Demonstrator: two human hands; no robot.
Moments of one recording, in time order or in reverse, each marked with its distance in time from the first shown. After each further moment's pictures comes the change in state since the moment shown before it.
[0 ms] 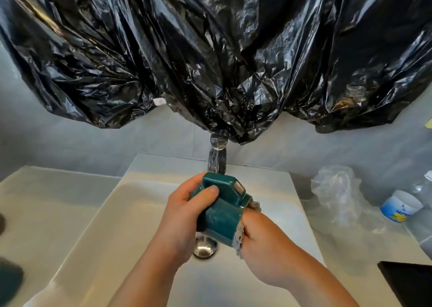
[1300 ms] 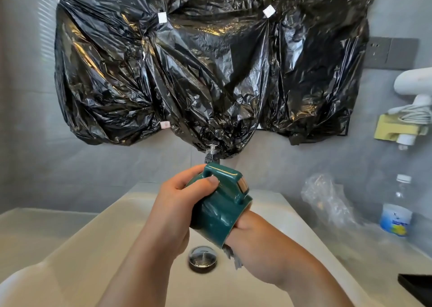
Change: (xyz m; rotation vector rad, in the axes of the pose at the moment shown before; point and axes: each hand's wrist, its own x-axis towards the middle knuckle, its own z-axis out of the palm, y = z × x) left_hand -0.061 -0.030 -0.012 0.101 -0.204 0.419; right_hand -0.048 0.027 0.064 0.060 0.172 -0.263
